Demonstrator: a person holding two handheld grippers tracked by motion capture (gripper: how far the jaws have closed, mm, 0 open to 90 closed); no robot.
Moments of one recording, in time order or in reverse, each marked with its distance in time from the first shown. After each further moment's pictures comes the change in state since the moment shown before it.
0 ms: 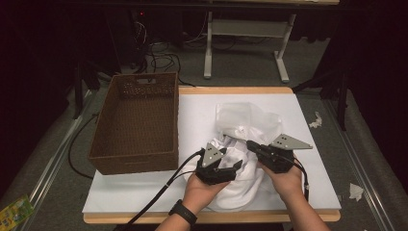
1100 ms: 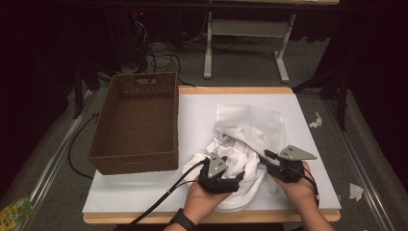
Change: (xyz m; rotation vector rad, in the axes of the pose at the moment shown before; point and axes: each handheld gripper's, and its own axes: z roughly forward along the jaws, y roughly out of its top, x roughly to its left) left arm -0.019 -0.013 -0.007 0.040 0.012 0.056; right arm -0.022 -0.044 -0.015 0.171 -0.150 -0.052
